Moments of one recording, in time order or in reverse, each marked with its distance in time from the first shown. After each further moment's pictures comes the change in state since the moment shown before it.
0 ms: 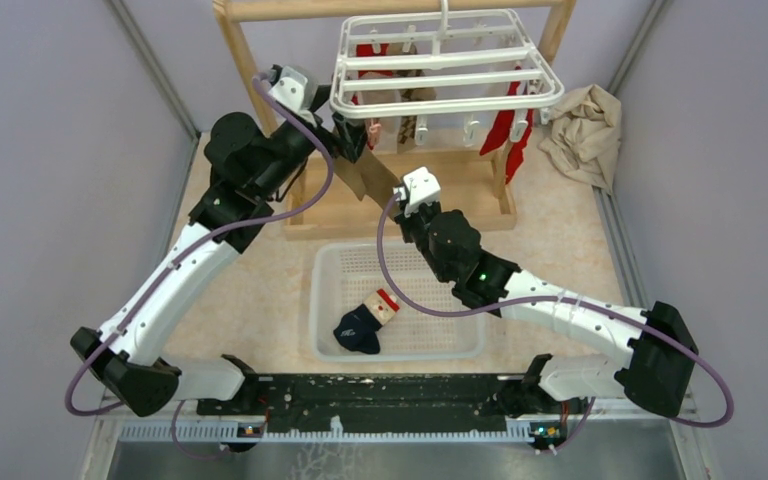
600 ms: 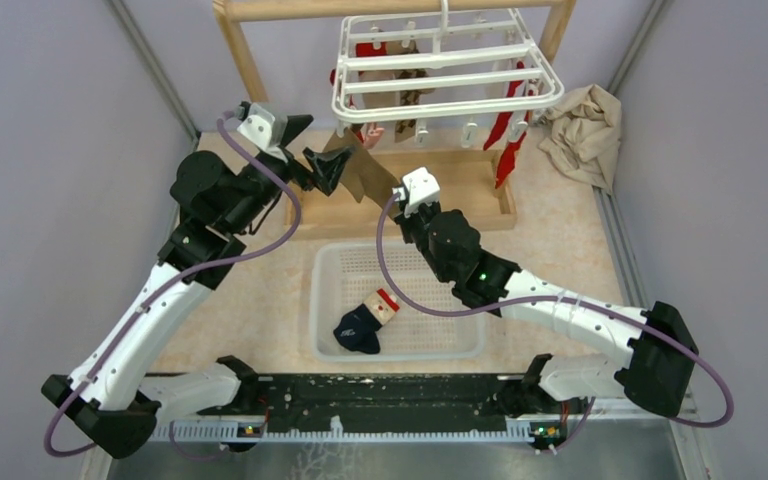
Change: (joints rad) left arm 0.017 -0.232 -0.193 -0.066 0.024 -0.008; right arm -0.002 0.000 0.000 -0.013 -0.005 0.000
